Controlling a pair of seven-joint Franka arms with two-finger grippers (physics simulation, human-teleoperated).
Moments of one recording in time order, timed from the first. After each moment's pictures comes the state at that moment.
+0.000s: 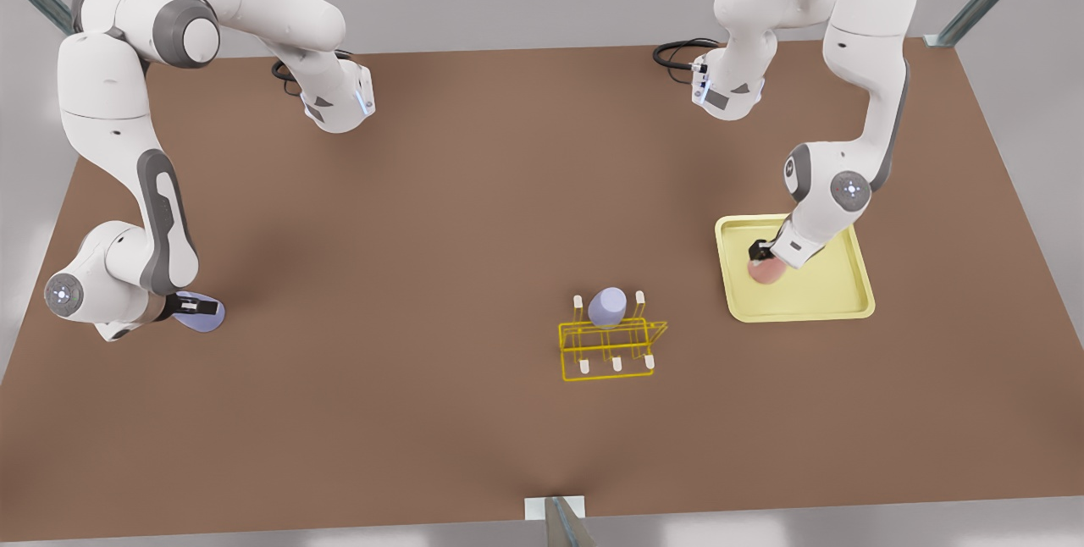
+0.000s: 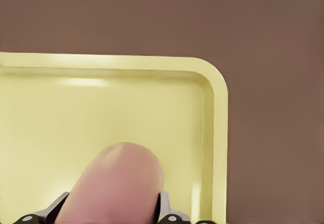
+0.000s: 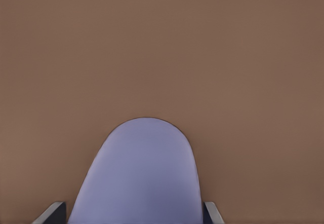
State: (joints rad) left arm 0.01 0.22 -0.02 -2.40 -0.01 2.64 -0.02; right arm -0.40 0.61 0.00 -1.79 -0.06 2.18 -0.20
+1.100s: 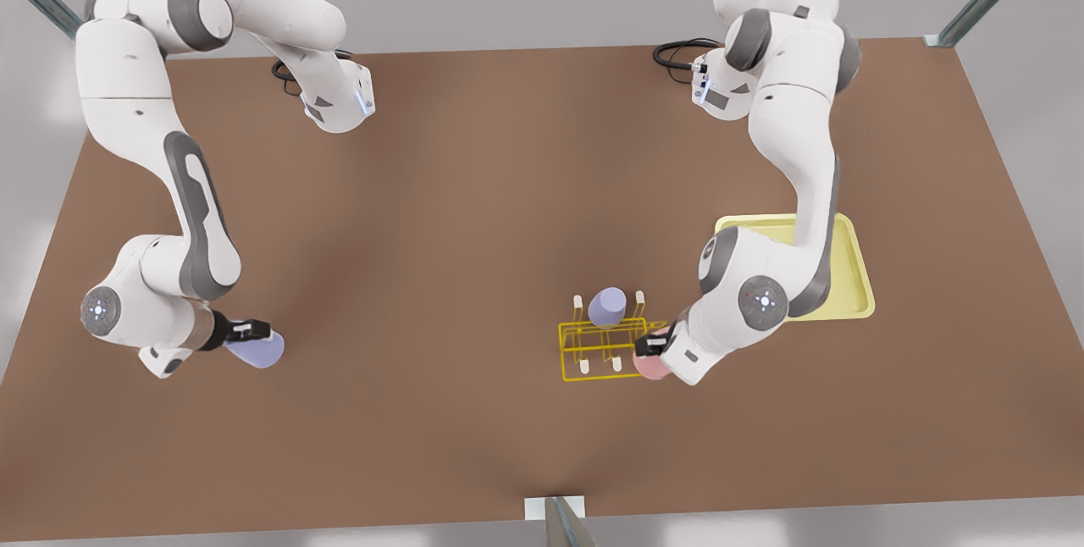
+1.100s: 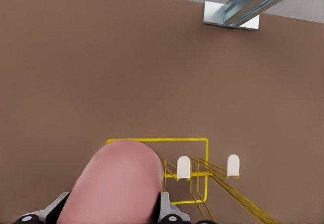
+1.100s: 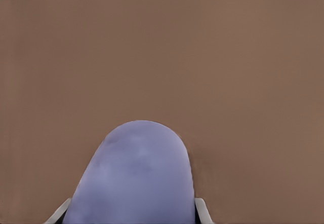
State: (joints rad) left arm -0.29 0.84 -0.12 -1.01 -0.10 1.91 -0.40; right arm -0.39 0.57 0.31 -1.67 -0.01 2.11 -0.23
